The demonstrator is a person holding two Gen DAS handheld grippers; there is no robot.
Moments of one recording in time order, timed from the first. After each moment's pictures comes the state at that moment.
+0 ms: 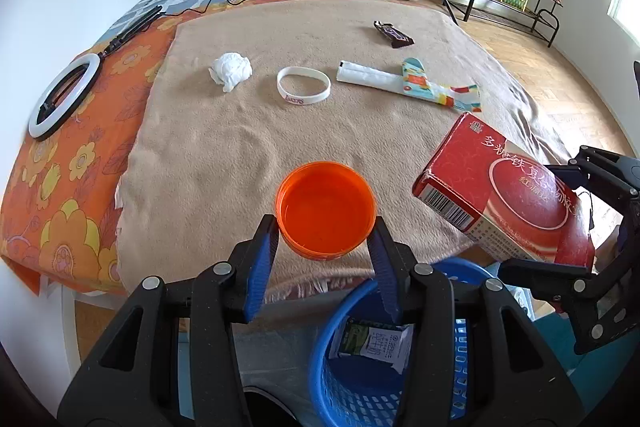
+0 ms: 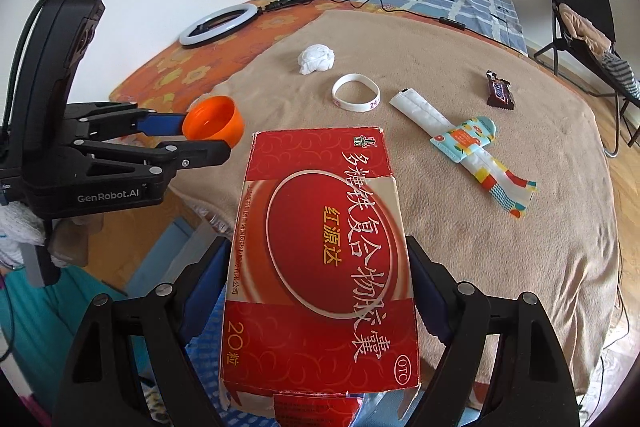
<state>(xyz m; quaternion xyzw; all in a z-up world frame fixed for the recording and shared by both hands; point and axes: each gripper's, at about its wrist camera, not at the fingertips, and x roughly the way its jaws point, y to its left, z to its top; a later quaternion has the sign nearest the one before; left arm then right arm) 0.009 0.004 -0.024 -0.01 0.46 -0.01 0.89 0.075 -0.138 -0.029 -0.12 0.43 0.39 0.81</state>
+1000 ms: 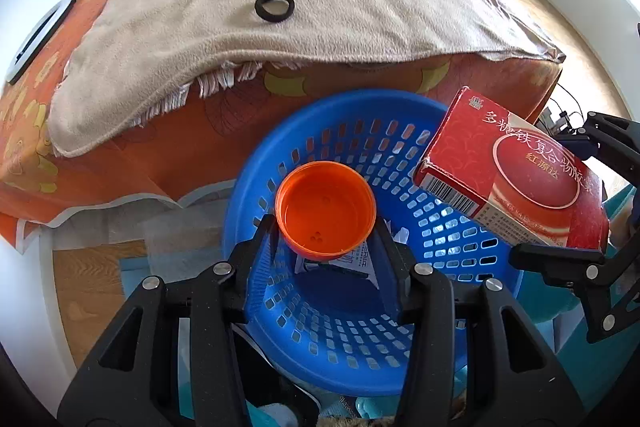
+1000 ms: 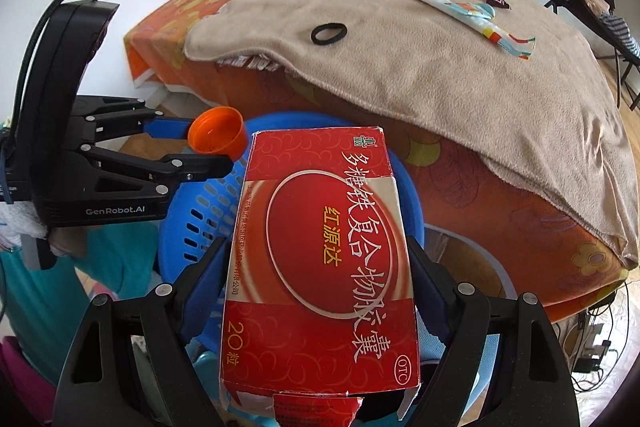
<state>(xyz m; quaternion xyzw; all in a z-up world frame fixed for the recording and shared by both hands) -0.078 -0.051 -0.119 0.00 0.55 -0.04 0.84 -0.027 -0.188 -0.100 -0.14 0.49 0.38 0.77</state>
